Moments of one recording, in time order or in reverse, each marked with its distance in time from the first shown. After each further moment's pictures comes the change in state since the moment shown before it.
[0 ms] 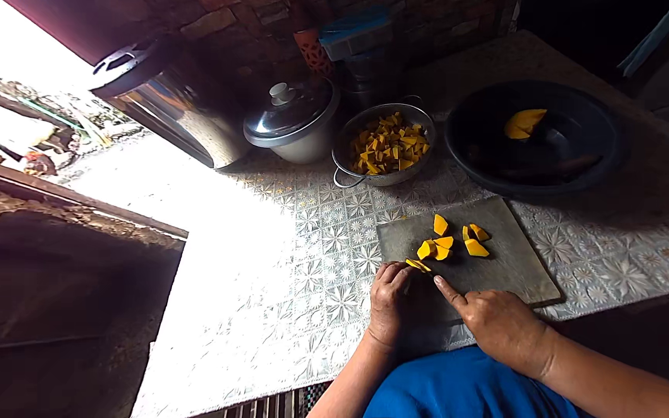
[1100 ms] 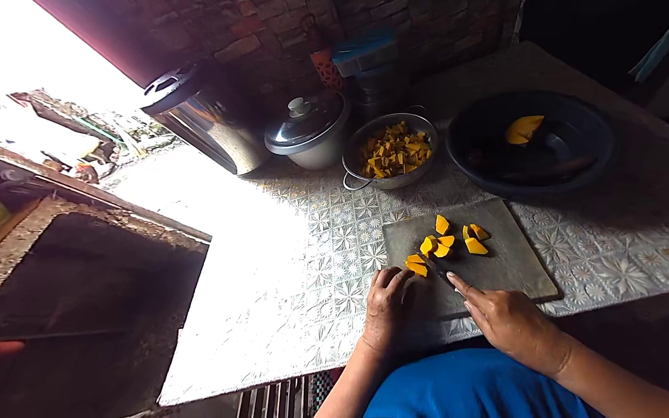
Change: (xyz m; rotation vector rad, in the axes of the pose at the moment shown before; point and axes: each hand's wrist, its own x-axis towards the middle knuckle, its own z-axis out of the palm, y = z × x) left_hand -0.015 0.010 -0.026 0.104 -0.093 -0.031; right_hand -0.022 0.015 0.018 0.275 0.281 0.046
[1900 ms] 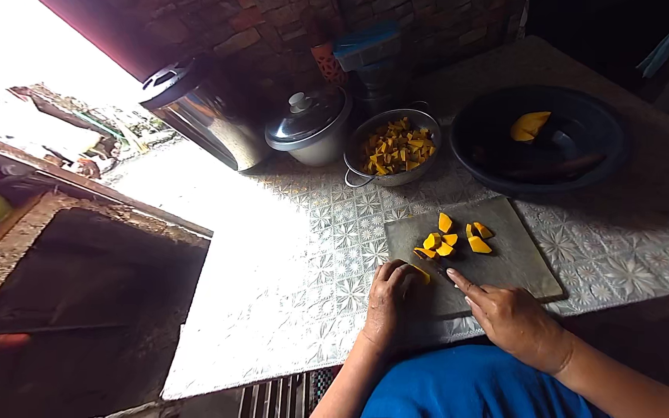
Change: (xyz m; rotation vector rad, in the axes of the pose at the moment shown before) left_hand 0.006 -0.003 -0.002 -0.058 -0.079 -0.038; right_hand 0.005 0.001 0.002 -0.033 0.049 -0.042
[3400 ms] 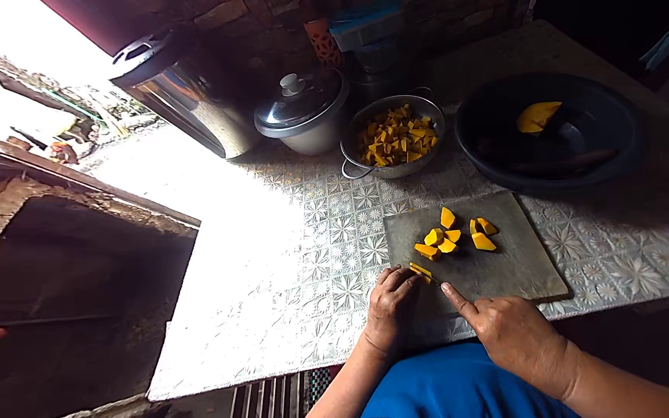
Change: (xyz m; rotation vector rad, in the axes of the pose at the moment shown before) left_hand -0.010 -0.006 0.011 0.005 0.123 0.170; right_hand 0.004 -0.026 -0.008 -0.264 -0.152 -0.103
